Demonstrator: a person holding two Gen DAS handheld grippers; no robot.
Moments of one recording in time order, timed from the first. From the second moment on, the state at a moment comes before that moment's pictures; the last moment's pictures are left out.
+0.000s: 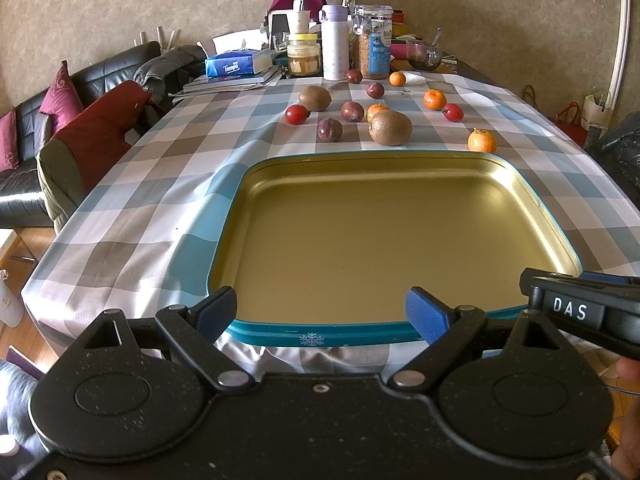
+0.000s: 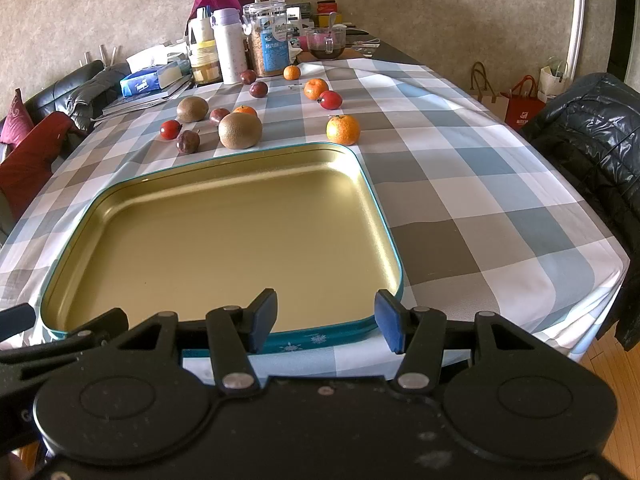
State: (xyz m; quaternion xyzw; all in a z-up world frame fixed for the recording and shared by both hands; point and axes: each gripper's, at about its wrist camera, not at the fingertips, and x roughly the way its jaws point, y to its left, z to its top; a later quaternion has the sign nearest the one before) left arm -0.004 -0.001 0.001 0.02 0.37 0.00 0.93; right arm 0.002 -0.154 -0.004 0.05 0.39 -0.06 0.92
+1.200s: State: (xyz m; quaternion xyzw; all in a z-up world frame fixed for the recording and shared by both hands) left arm 0.079 0.014 0.049 0.11 0.34 0.02 0.93; right arm 0.071 -0.141 0.043 -0.02 0.42 0.05 0.91
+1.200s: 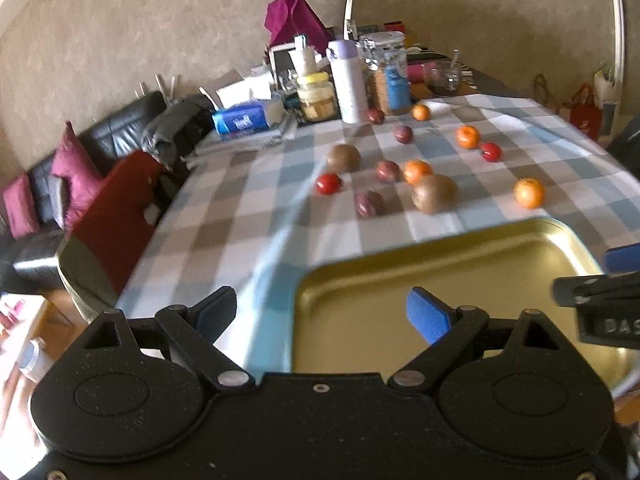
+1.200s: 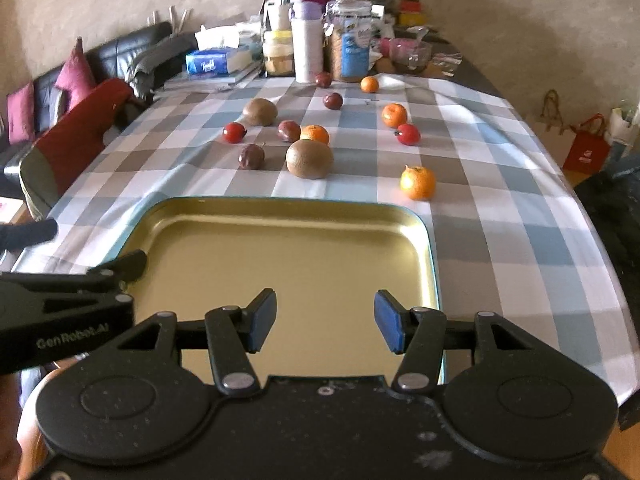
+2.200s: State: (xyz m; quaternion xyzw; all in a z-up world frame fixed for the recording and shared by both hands) left arm 0.248 0.032 0.020 0.04 0.41 -0.03 0.91; right arm 0.271 -0.199 0.016 0.08 0.50 -0.04 0.86
